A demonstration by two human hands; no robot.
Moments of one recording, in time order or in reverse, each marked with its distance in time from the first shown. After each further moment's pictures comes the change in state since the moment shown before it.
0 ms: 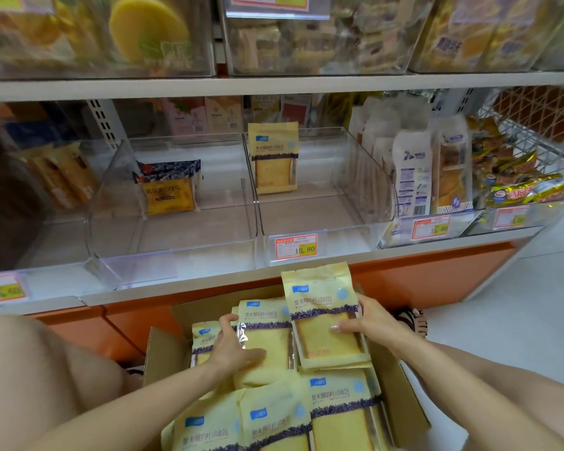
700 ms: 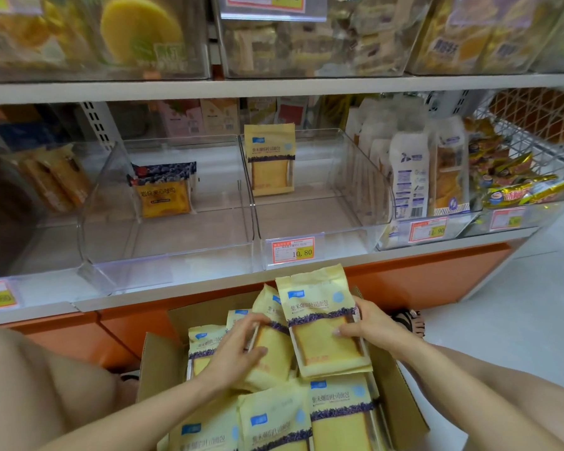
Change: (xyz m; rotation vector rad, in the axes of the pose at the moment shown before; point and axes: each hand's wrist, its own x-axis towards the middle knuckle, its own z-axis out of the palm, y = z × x) left_hand -0.023 0.017 -0.006 0.093 -0.035 0.487; right_hand 0.001 -0.002 -0.004 -0.070 -0.048 0.017
